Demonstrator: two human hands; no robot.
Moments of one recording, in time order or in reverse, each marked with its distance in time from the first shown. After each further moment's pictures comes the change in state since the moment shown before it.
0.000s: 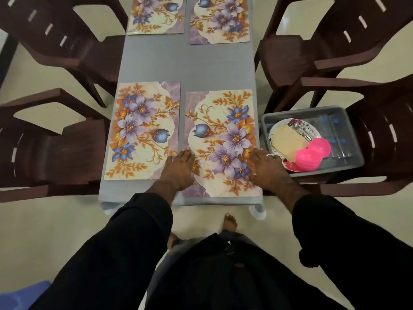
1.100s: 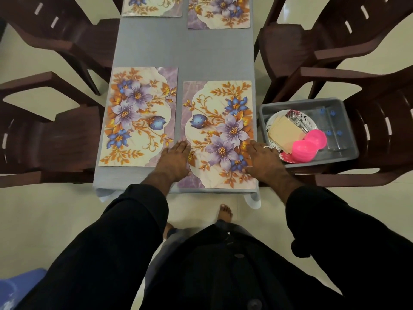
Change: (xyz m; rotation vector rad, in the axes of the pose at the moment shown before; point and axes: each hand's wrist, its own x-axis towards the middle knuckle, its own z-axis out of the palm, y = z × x) left_hand -0.010 0.004 0.007 -0.038 0.007 -0.017; right_hand -0.007 -0.007 0.007 0.011 -0.045 0.031
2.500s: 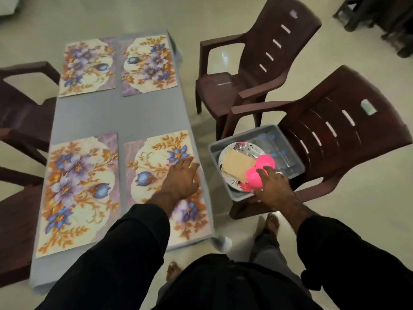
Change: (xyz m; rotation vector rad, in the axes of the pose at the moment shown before) left_hand 0.088 0.173 -0.101 -0.041 0.258 0.325; right_hand -0.067 0.180 -0.006 0.193 0.205 0.346
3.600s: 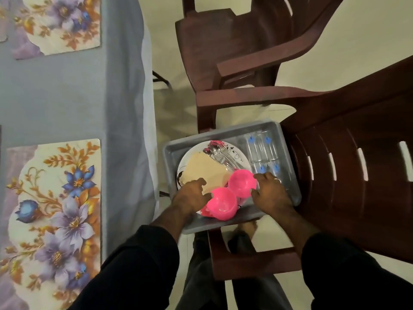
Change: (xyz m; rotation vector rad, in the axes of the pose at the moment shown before) left_hand 0.289 0.171 0.174 -0.439 -0.468 -0.521; right_hand 0.284 0.235 0.098 0.173 -0.231 -0.070
